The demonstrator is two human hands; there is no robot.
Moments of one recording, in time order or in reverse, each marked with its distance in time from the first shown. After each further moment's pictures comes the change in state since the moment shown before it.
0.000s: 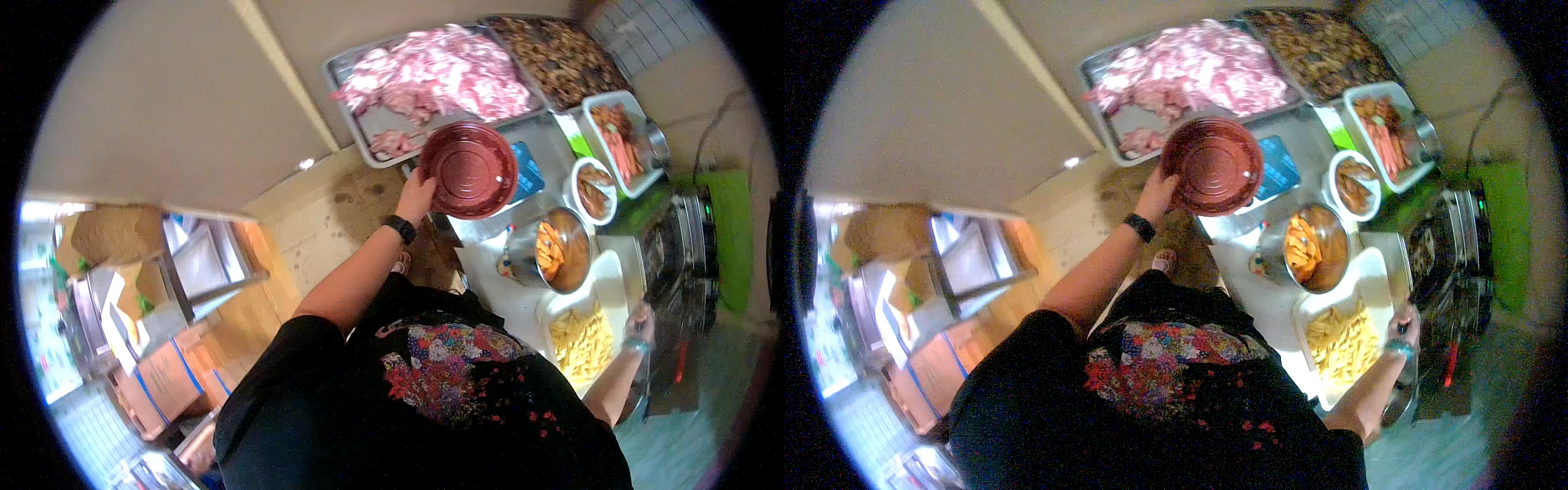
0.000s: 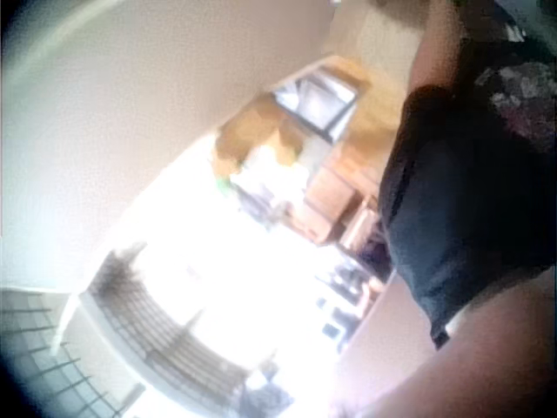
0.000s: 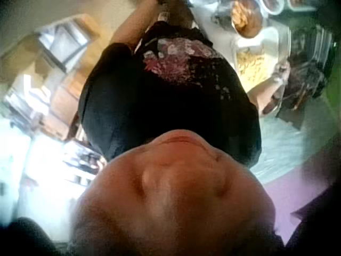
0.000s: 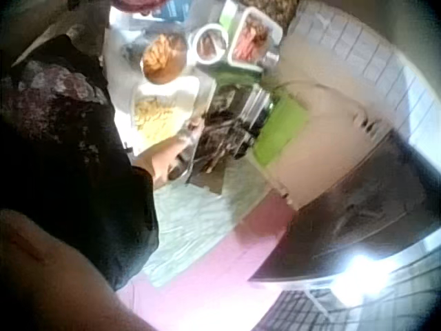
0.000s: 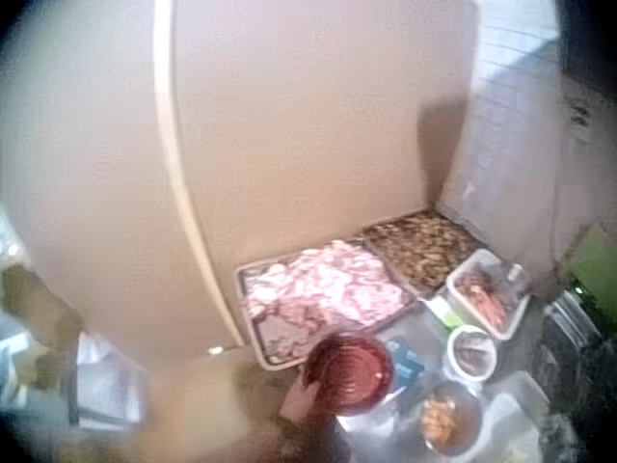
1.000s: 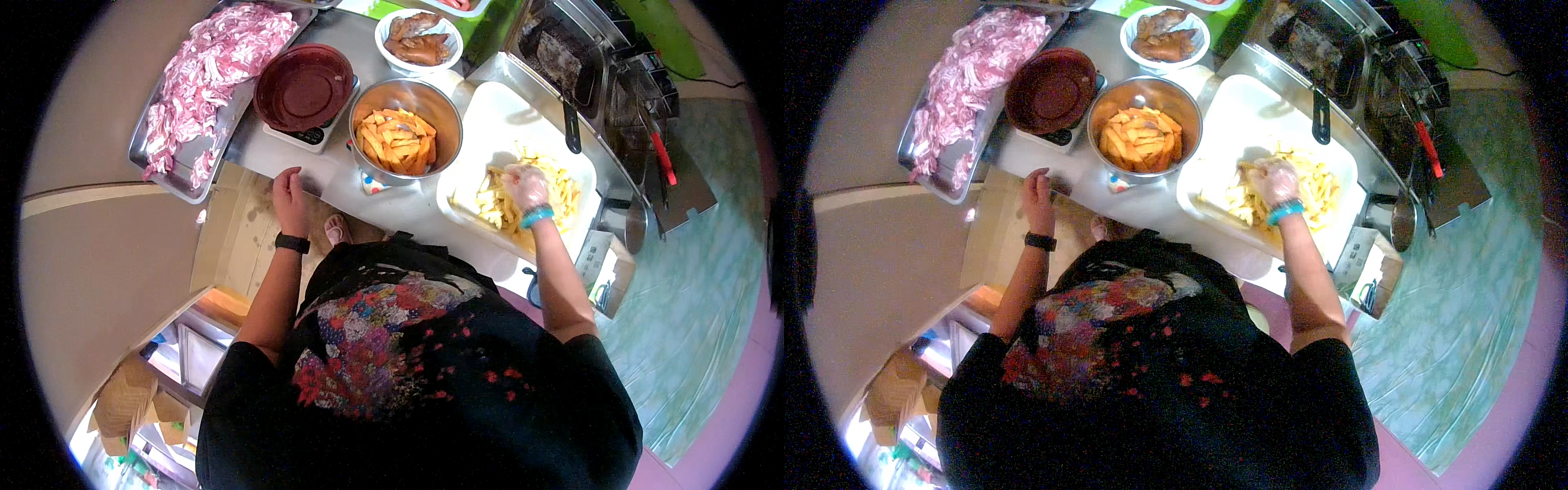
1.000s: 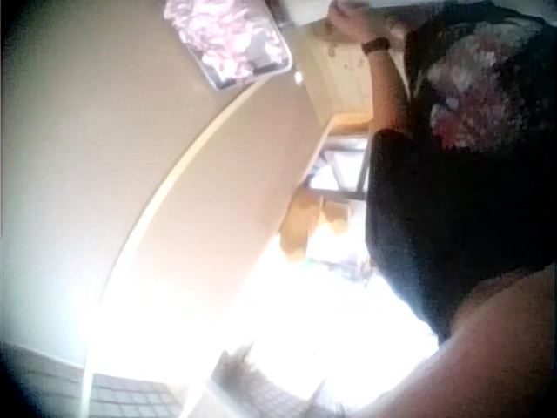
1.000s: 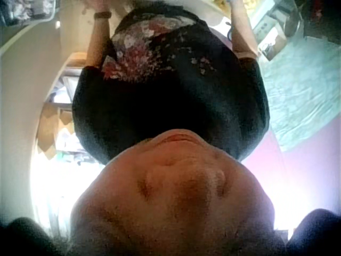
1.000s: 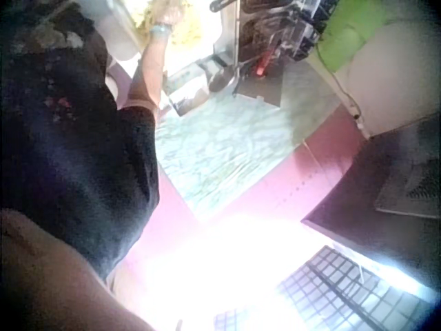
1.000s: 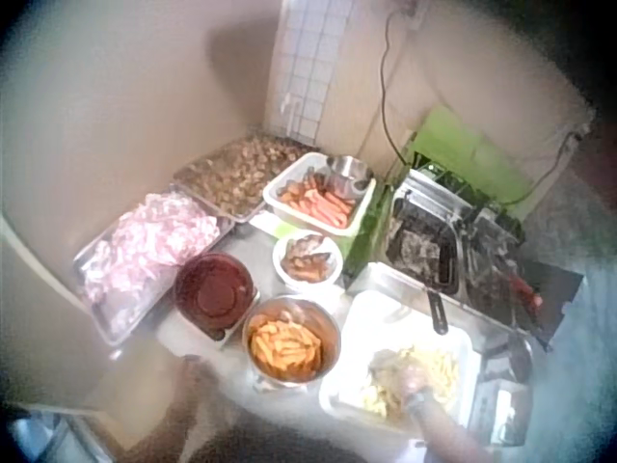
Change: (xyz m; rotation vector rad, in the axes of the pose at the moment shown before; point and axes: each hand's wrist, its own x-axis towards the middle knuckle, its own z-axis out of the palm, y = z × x) left_hand -0.071 -0.060 0.036 0.578 -0.276 0.210; right_hand -0.062 0.152 -0.042 -2.146 0.233 -0.650
